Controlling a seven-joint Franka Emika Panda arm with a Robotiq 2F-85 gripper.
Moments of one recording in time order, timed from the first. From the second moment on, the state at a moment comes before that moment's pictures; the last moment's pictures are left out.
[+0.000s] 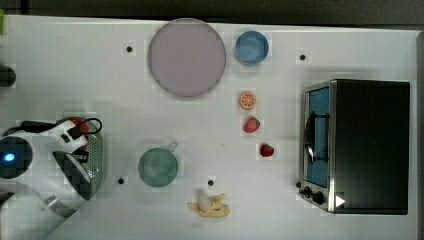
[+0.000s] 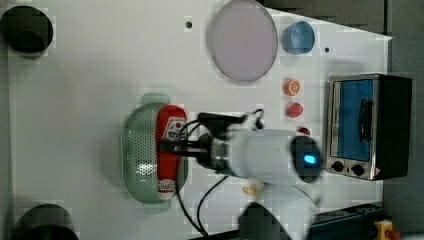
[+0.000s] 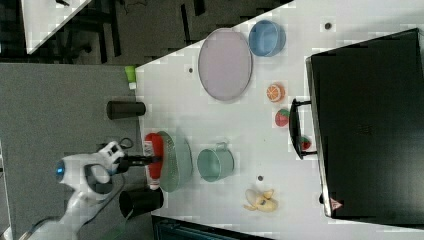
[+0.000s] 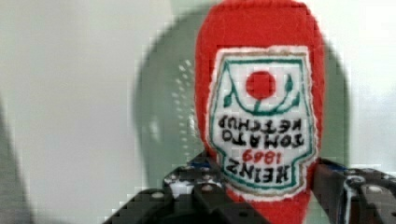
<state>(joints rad) 0.06 0.32 0.65 -2.14 -0.05 0.91 0.05</state>
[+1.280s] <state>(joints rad) -0.18 0.09 0.17 -2.17 0.01 0.62 0.03</state>
